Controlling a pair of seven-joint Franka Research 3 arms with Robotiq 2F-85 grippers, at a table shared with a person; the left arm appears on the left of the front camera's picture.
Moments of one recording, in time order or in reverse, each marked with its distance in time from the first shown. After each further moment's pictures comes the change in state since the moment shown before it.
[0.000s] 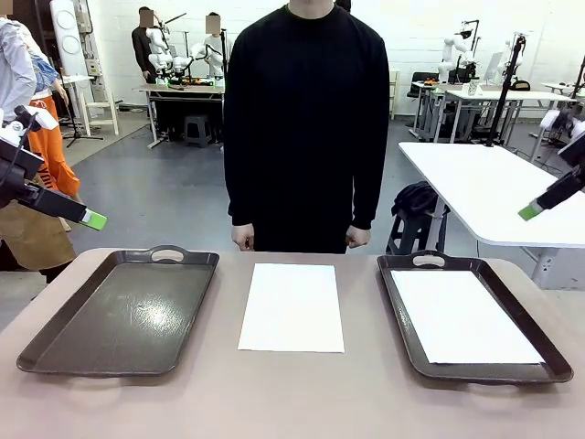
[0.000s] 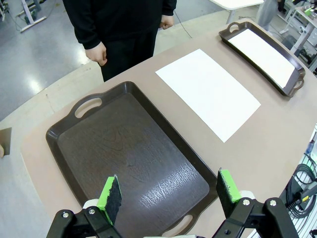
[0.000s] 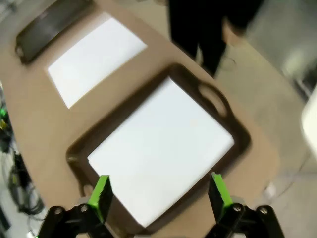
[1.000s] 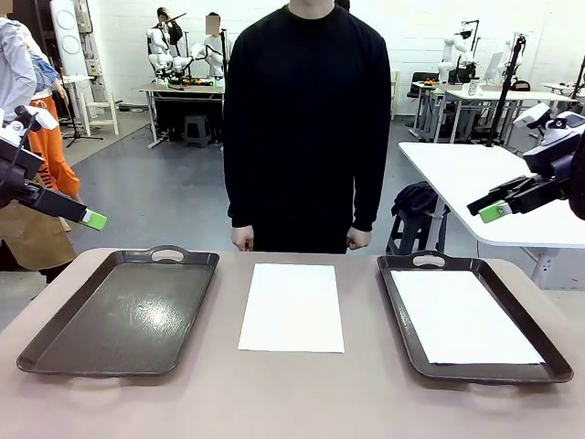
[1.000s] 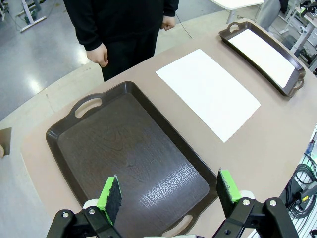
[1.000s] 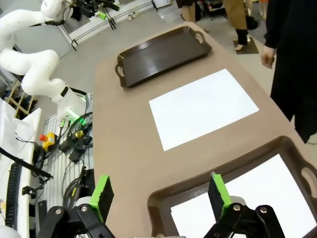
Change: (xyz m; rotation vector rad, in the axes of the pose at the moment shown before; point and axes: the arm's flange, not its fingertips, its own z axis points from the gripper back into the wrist) left arm 0.000 0.000 0.000 0.000 0.000 0.000; right arm 0.005 0.048 -0.051 0.446 -0.203 0.046
